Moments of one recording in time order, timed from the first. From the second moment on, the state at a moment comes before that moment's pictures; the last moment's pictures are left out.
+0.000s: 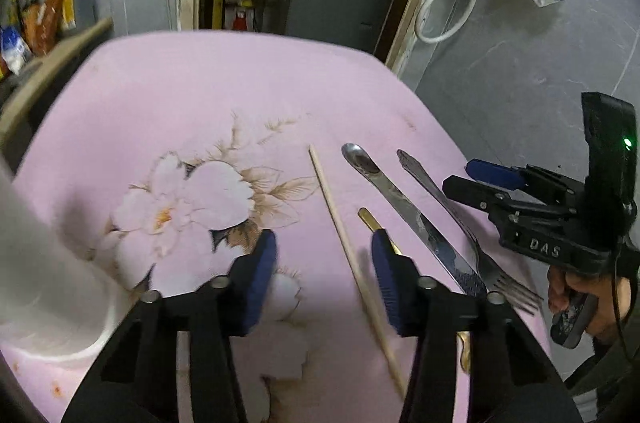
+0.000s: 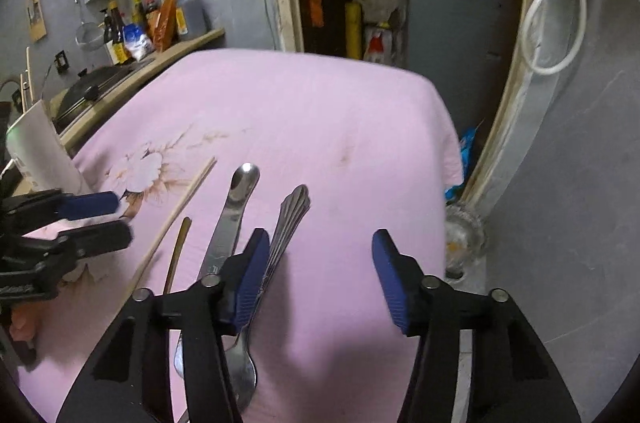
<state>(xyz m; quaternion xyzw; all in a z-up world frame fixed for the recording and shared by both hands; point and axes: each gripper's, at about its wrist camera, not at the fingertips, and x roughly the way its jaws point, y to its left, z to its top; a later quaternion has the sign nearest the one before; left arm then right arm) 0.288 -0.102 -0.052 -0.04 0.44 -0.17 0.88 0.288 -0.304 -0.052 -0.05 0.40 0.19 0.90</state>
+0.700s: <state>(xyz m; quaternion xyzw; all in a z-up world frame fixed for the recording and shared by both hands) 0.326 -0.089 -0.051 -0.07 0.49 -0.17 0.85 0.306 -0.276 -0.059 -0.10 0.43 0.22 0.87</state>
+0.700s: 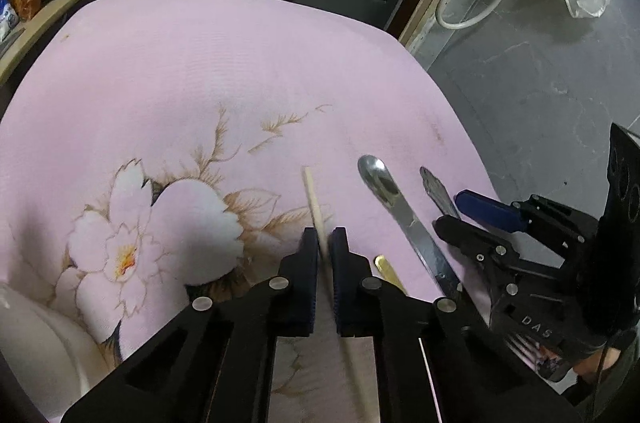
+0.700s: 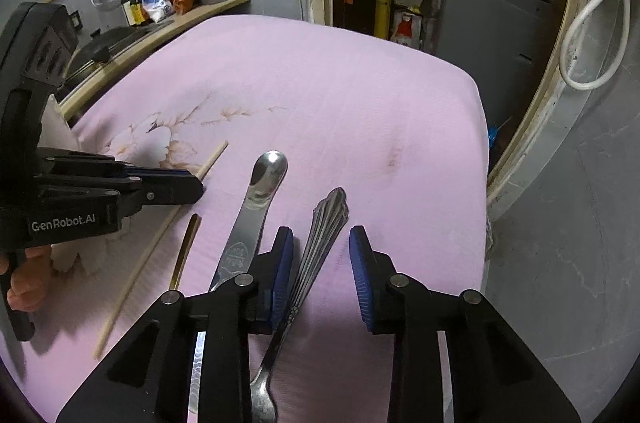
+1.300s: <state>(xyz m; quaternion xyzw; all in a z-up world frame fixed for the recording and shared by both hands) 0.306 -0.094 -0.044 -0.08 0.46 -0.18 0.87 0.302 -0.272 -0.057 -0.09 0.44 0.20 0.87</state>
